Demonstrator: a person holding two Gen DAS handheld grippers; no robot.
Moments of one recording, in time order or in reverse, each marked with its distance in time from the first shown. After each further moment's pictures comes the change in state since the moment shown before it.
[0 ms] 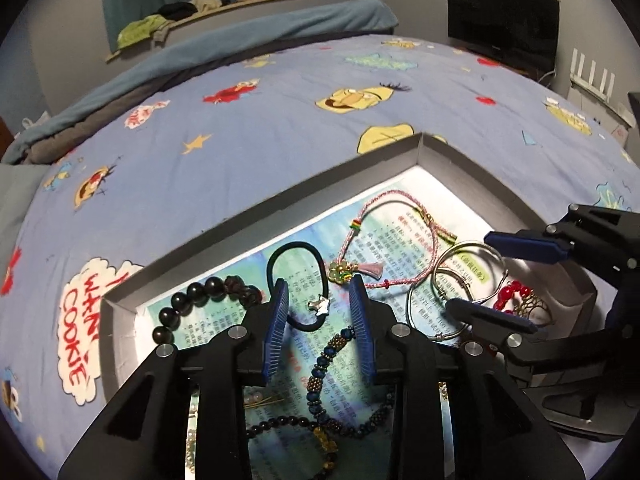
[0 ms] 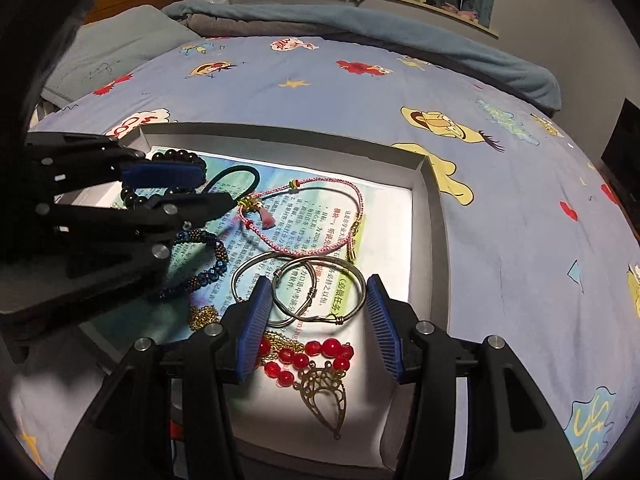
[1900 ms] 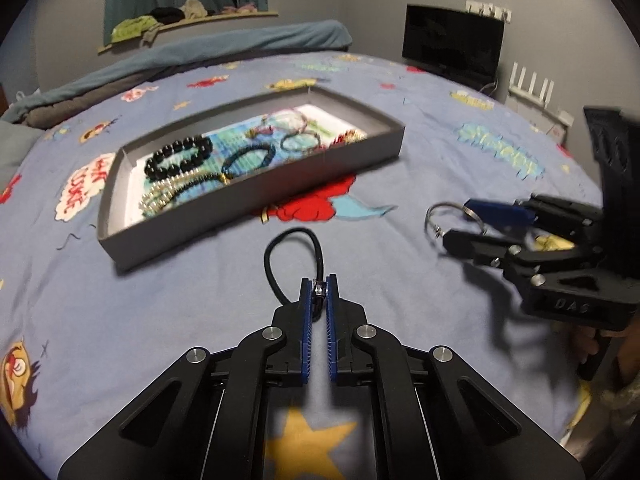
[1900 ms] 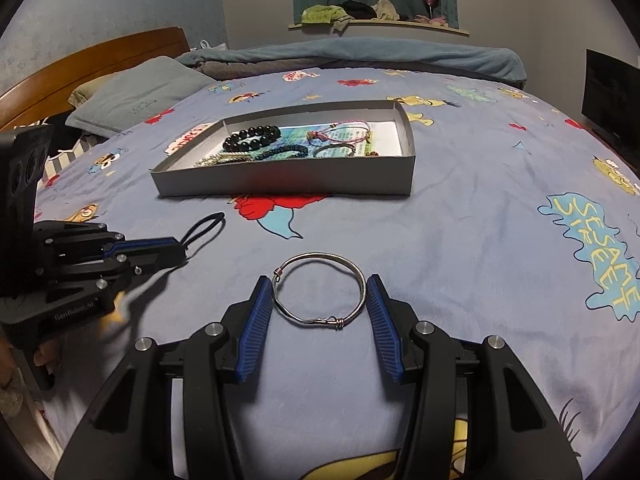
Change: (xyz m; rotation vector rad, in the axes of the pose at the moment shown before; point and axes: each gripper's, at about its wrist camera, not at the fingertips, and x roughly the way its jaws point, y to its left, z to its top) left arm -0.135 -0.055 -0.162 -0.048 -0.101 -0.166; right arm -0.131 0.037 -0.153 0.157 -0.154 0.088
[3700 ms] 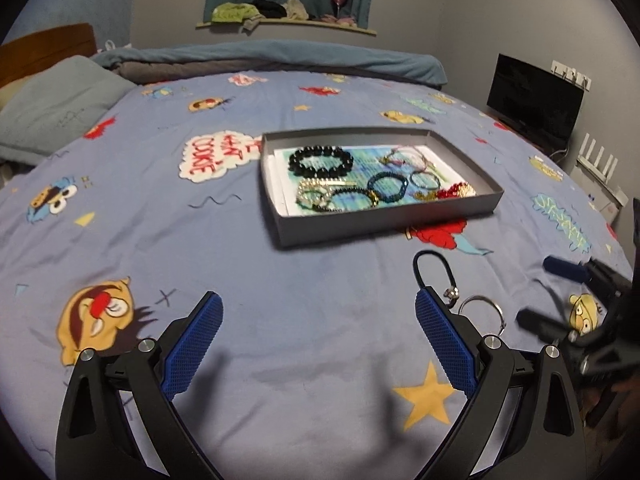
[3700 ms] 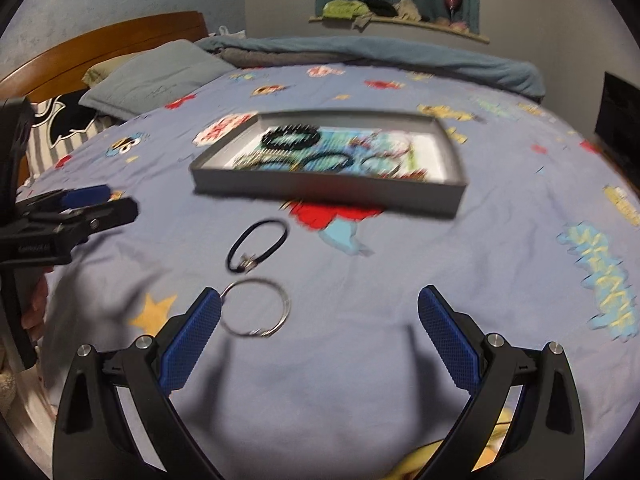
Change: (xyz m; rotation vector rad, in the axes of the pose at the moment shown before) left arm -0.060 0.081 -0.015 -0.251 -0.036 0.206; right arm 0.001 0.050 0.014 -0.063 0.055 0.023
